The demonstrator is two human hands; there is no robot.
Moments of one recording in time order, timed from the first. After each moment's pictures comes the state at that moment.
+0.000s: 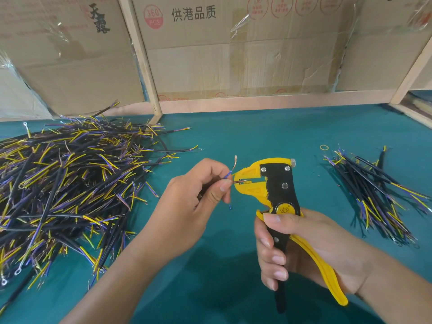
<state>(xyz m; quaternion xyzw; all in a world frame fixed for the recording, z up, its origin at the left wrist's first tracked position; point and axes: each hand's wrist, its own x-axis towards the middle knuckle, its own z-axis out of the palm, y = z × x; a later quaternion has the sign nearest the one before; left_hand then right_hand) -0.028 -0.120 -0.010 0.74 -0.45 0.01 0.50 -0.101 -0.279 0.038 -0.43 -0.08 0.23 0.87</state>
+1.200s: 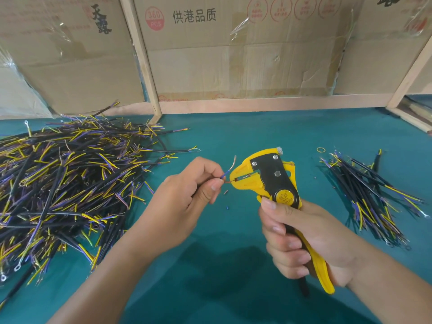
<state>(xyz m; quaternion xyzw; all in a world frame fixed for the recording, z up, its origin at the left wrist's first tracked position) -0.015 -0.114 -0.017 0.76 -0.48 0.04 0.44 -0.147 -0.307 -0.011 -0.55 0.05 0.15 0.82</state>
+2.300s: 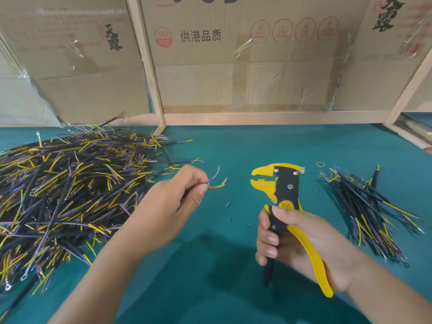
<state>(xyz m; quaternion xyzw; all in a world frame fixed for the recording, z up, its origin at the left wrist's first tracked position) 0.006 -0.094 -0.009 0.80 -0.46 0.08 0.37 -0.133 -0.321 -0.033 -0.47 0.01 0.11 0.88</state>
